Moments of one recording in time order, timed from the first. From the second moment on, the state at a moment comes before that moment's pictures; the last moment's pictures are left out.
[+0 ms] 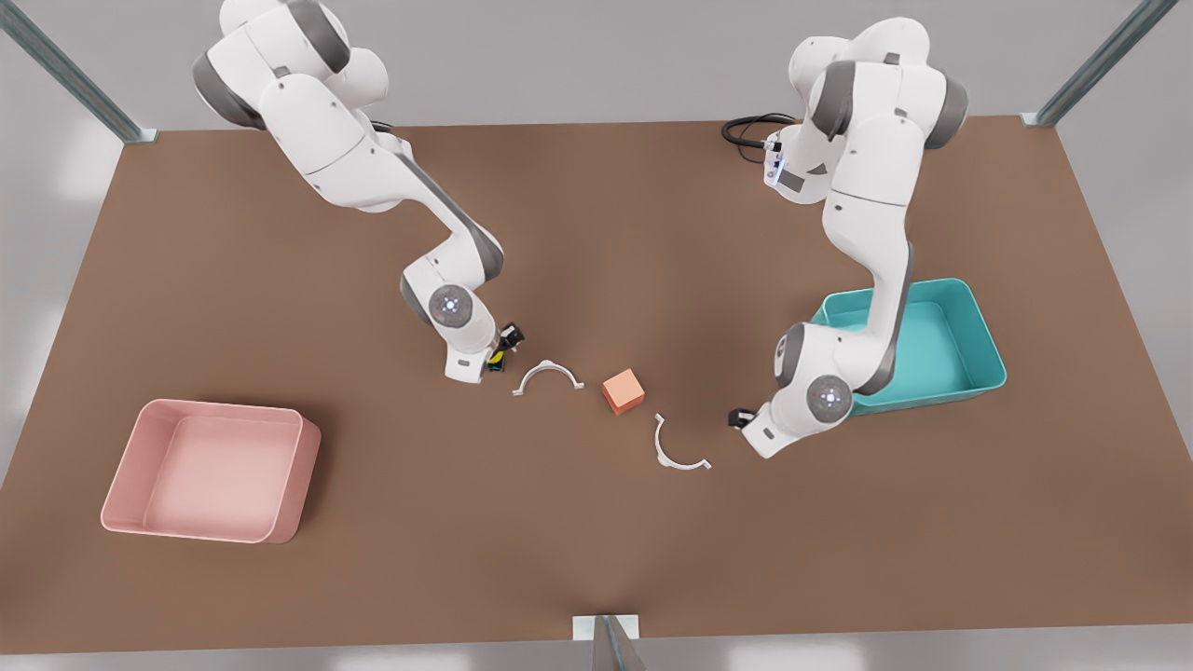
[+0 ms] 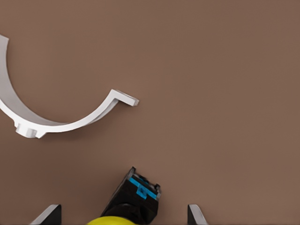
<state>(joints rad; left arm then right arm) -0.31 0.72 0.03 -1.65 -0.15 2.26 -0.07 0.19 0.51 0.37 -2.10 -0.14 2.51 0.10</state>
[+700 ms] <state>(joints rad) -0.25 0.54 0.04 -1.60 -0.14 2.12 -0.04 0.11 0.43 0.38 -2.01 -0.18 2.51 0.11</state>
